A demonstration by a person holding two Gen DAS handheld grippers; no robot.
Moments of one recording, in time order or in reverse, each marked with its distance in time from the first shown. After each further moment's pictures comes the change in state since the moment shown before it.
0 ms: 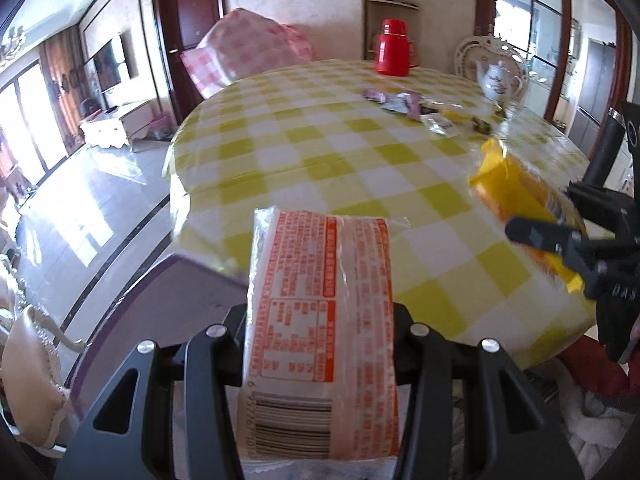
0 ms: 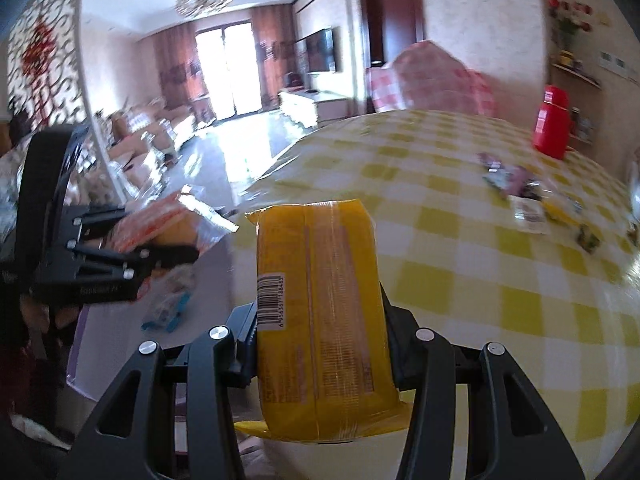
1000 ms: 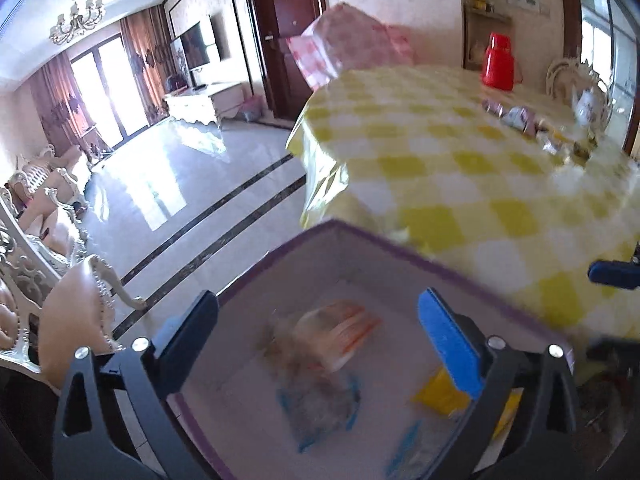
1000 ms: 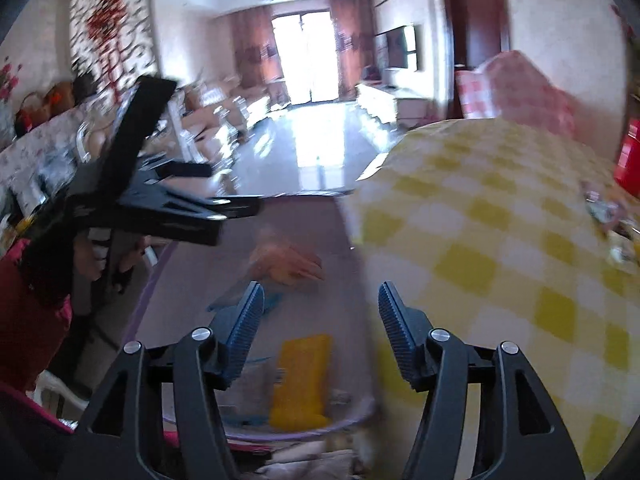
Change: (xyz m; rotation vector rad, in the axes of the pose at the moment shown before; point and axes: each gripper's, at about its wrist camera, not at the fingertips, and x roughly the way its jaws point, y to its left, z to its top) left arm -0.021 0.089 -0.029 -0.167 -0.012 0.277; right arm 0.012 0.074 -0.005 -0.109 0.000 0.200
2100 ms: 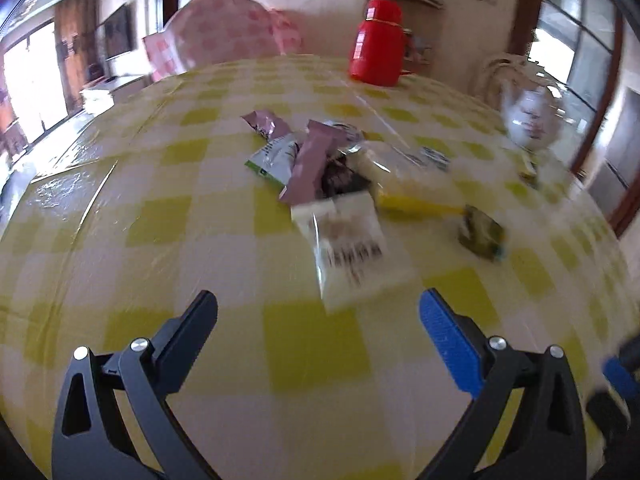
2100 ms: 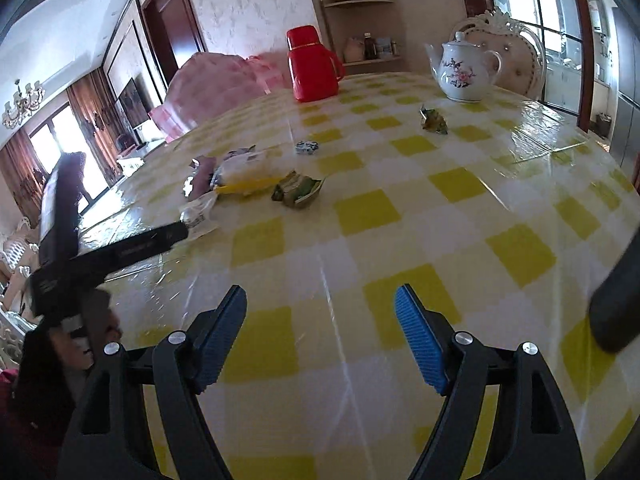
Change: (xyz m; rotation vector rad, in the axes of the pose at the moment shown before) left arm 0.185 -0.423 0.181 -0.027 0.064 -0.260; right arm -0.140 -0.378 -0.094 0.653 -0.063 -0.634
